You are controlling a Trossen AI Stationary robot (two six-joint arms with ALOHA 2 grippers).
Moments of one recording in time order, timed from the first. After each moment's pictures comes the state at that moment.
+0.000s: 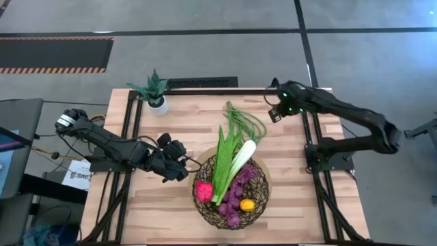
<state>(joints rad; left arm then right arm) -0.41 1.29 0.98 -0.75 -0.63 -0.74 -0.60 1.10 0.94 -0.87 0.15 0.41</state>
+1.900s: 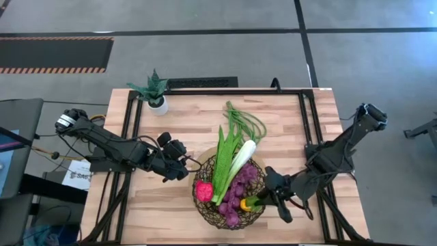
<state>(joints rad) -0.40 1.29 0.98 -0.75 -0.66 -0.71 0.70 1.30 1.10 -0.28 0.27 0.67</state>
